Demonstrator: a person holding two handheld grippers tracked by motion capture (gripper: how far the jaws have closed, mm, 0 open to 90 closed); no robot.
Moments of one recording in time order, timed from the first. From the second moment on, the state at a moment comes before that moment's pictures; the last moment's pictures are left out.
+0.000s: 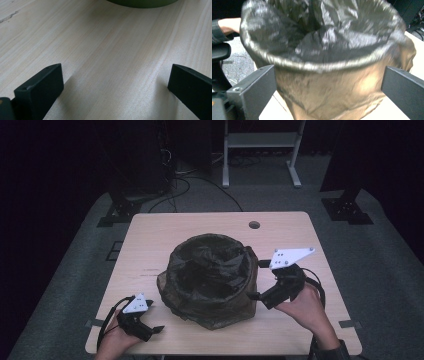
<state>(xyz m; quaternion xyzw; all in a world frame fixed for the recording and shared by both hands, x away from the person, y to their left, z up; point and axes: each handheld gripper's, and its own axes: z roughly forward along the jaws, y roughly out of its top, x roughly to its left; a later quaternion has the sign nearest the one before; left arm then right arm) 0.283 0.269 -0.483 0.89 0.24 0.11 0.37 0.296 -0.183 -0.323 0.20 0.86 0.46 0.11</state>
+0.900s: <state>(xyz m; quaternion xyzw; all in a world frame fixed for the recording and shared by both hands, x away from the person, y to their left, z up) 0.282 0.269 -0.483 0.89 0.24 0.10 0.37 0.277 -0.208 -0.429 0.26 0.86 0.43 0.10</state>
